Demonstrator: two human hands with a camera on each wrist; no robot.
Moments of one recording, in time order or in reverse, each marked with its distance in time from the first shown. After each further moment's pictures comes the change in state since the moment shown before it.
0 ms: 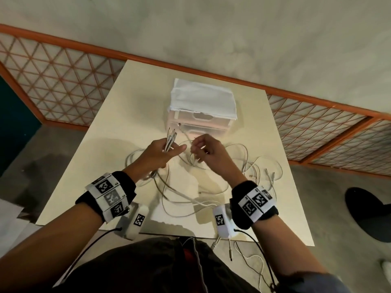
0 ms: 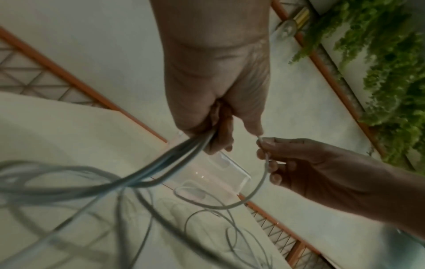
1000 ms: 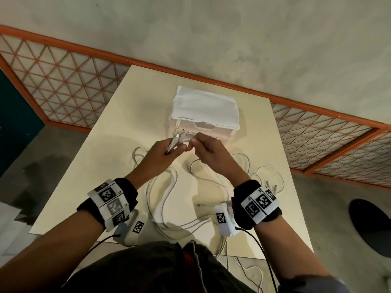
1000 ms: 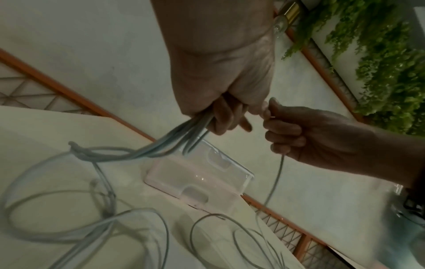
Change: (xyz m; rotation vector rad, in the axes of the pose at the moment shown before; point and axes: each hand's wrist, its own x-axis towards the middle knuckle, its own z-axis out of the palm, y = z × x) left_hand 0.014 0.012 0.000 0.076 0.025 0.291; right_hand 0.027 -0.027 -0.015 -0.205 -0.101 -0.197
